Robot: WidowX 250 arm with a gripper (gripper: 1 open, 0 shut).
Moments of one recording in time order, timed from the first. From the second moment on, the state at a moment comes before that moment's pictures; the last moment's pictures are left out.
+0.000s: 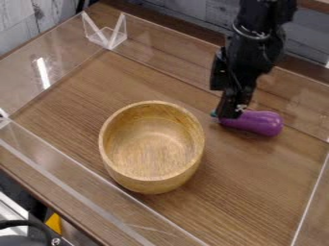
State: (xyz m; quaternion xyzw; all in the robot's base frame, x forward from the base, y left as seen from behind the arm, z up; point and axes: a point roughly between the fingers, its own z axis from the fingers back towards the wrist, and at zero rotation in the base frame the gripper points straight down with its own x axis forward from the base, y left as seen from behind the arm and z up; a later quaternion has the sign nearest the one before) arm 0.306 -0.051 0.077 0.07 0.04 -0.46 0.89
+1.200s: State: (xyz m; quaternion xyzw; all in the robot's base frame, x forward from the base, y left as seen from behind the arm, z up) arm 0.326 -0.049 0.044 0.08 -0.01 -0.45 0.89
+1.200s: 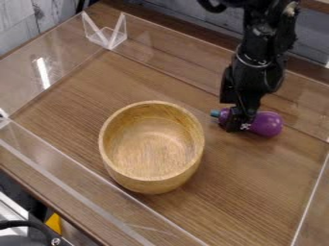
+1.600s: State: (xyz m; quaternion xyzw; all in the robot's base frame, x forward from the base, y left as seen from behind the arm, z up) arm 0.329 -0.047 0.037 0.07 -0.02 -0.45 0.89
